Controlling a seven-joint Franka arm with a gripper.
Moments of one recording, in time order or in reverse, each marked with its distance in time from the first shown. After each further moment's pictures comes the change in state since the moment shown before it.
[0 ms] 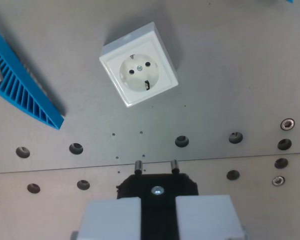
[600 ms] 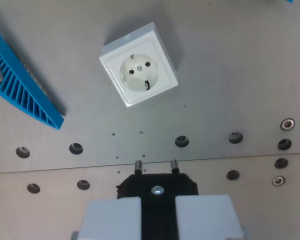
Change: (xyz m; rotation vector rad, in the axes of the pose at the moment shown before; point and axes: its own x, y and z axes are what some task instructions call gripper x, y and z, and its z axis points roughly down) arm 0.000 0.000 0.000 0.000 0.000 0.000
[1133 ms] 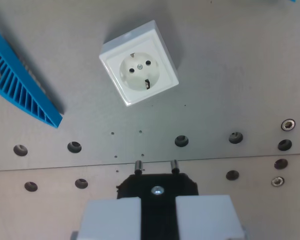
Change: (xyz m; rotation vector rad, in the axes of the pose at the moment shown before) arm 0.000 -0.001 0.004 0.000 -0.009 -0.015
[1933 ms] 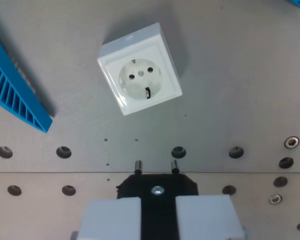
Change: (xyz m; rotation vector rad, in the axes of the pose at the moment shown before) arm 0.004 -0.002 0.030 0.000 -0.023 -0.071
